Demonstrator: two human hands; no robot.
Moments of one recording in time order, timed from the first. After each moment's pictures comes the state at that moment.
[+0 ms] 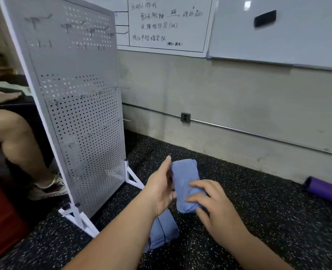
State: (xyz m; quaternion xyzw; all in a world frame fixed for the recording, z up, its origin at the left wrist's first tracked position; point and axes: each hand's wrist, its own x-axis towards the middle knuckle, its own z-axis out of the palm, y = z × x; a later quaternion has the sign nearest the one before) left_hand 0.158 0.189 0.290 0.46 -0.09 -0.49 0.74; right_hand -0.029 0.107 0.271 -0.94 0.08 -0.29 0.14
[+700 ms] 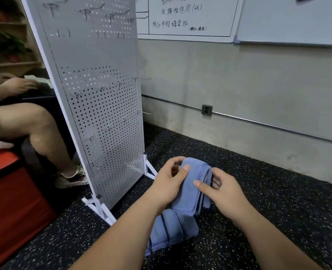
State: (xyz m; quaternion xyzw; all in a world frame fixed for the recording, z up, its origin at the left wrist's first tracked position) left_hand 0.205 0.219 0.262 0.63 -0.31 -0.27 0.66; right_hand 0.054 0.095 0.279 -0.78 0.22 -0.24 0.54
